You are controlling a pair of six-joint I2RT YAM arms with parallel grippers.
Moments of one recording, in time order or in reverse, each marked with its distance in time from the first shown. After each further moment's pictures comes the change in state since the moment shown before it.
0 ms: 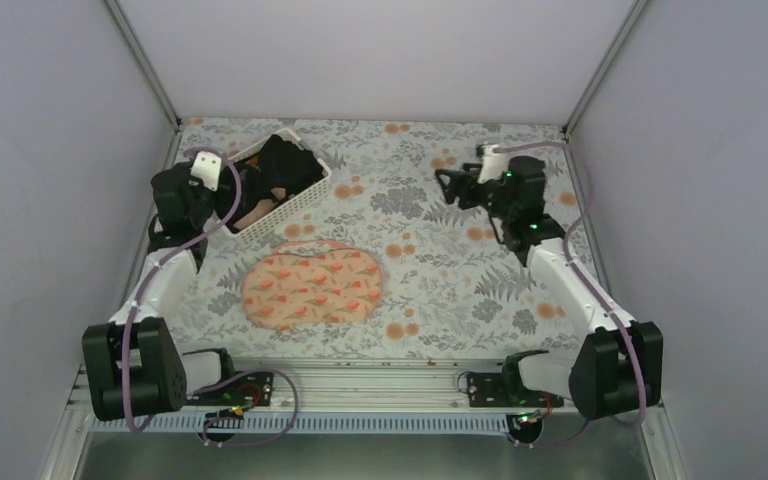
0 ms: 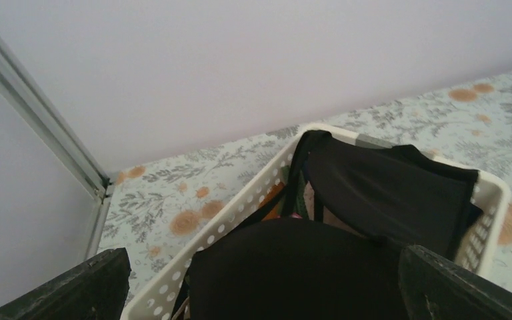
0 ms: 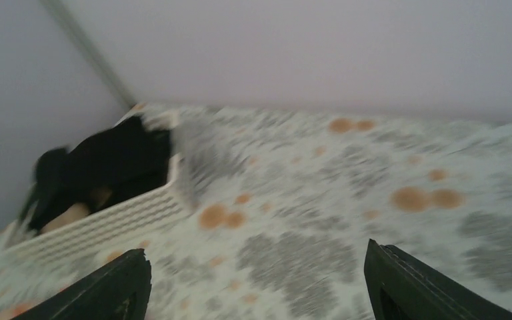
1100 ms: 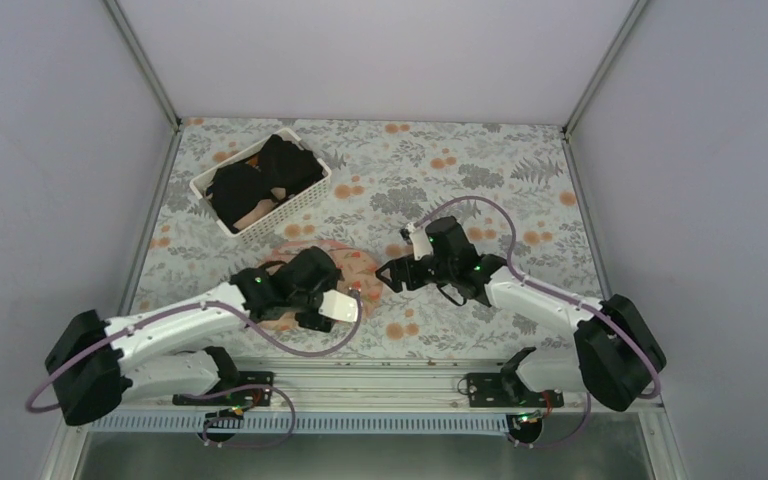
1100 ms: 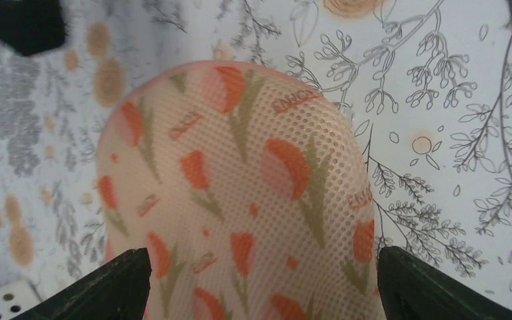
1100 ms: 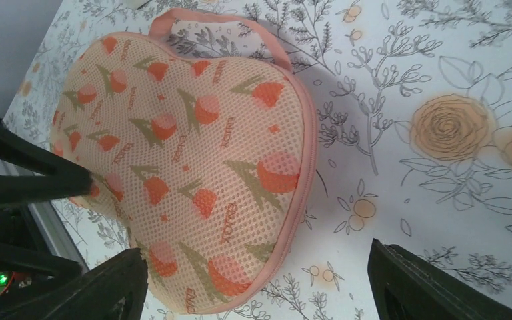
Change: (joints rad) left arm -1.049 -0.148 0.031 -0.901 -0.211 0.667; right arm 0.526 0.065 -0.233 -0.170 0.013 0.197
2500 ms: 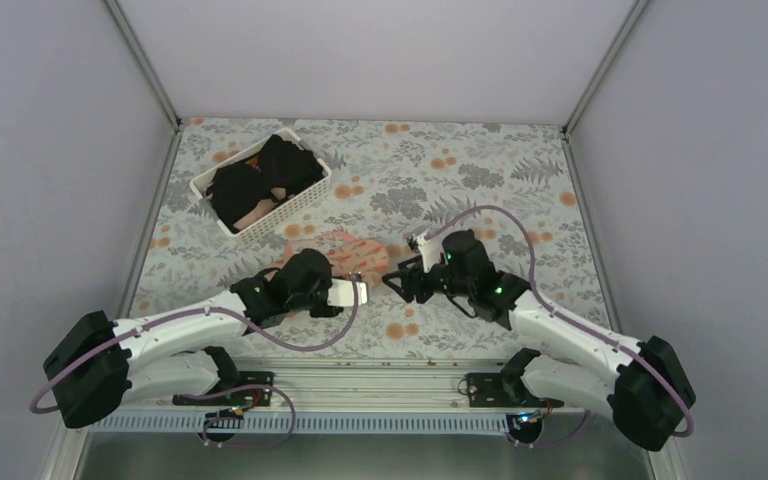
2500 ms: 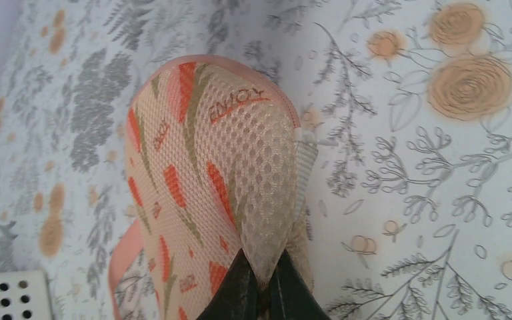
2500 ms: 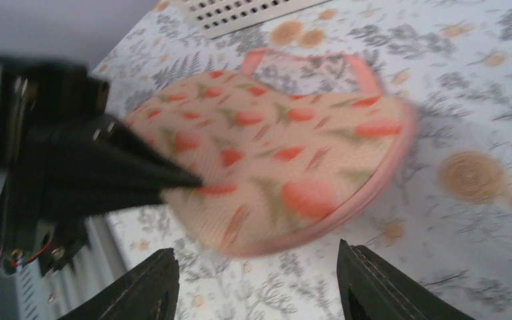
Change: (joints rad) left arm -0.017 0.026 -0.166 0.402 -0.019 -0.200; right arm 0.010 -0.222 -0.063 -0.003 -0.011 -0.113
